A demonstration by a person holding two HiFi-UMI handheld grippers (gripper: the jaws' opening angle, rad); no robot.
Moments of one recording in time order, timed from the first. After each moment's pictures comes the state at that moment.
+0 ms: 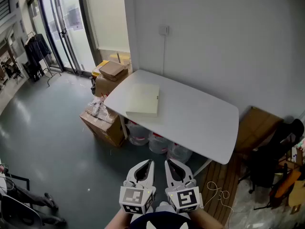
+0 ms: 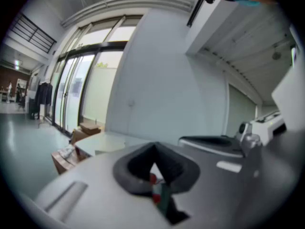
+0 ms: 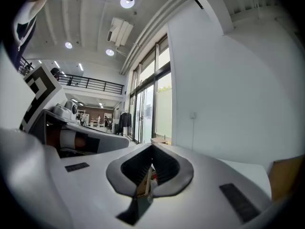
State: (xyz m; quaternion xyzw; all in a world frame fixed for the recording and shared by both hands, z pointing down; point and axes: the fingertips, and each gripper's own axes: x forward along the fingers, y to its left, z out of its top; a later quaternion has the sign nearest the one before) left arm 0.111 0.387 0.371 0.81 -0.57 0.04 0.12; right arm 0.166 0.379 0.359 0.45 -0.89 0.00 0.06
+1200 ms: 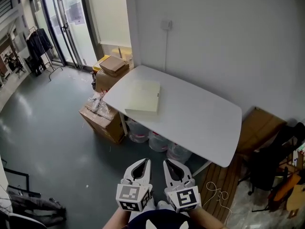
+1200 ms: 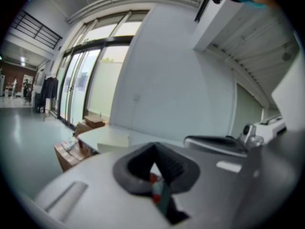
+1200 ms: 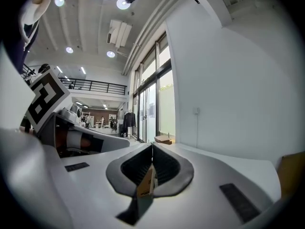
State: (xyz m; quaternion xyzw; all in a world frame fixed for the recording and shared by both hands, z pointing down) left arm 0.109 0.358 0.403 0.79 -0.59 0.05 0.16; right arm 0.173 0.354 0.389 0.42 -0.91 0.02 0.06
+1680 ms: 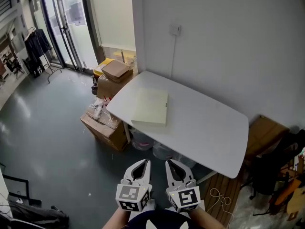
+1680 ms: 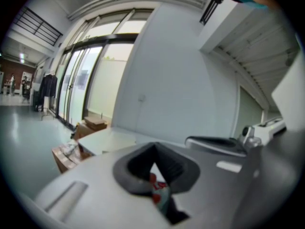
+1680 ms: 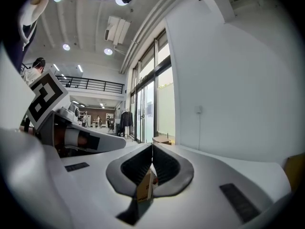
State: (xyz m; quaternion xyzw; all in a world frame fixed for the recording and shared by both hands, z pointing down) left arm 0.034 0.279 0.406 0.79 -0.59 0.04 0.17; right arm 0.104 0.275 0.398 0.43 -0.90 0.02 0.06
